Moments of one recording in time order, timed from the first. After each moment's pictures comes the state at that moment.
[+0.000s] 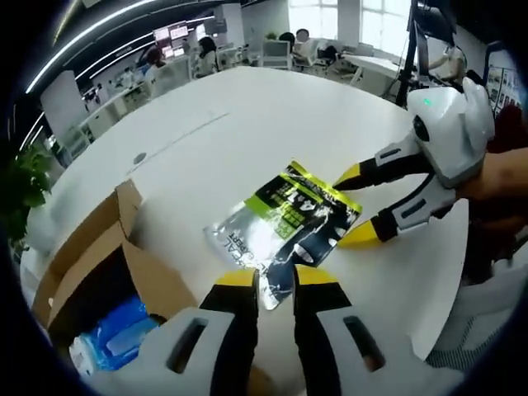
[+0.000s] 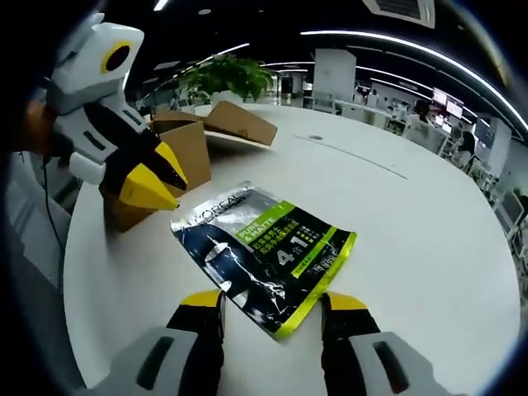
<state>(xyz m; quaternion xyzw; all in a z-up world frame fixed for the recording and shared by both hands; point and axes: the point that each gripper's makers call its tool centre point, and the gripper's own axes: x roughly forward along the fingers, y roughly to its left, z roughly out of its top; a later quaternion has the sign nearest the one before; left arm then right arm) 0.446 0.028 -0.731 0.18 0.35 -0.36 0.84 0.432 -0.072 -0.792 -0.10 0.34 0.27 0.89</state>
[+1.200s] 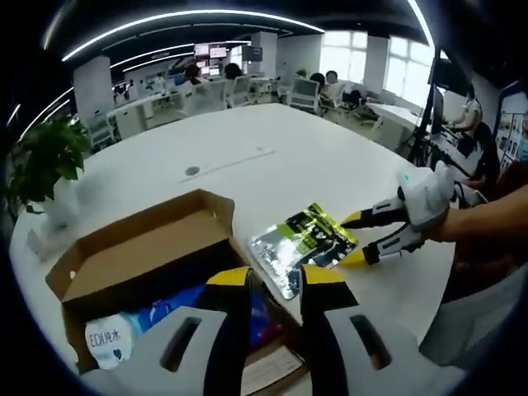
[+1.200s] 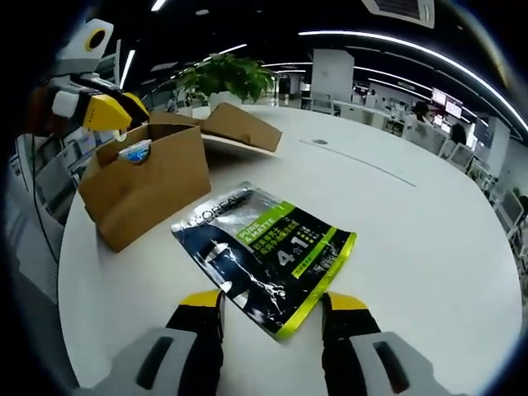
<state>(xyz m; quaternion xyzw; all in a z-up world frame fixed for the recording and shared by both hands) 0.463 0.113 -0.669 0.08 0.31 -0.32 0.89 0.456 -0.045 -0.794 -0.10 0.34 0.27 0.90</state>
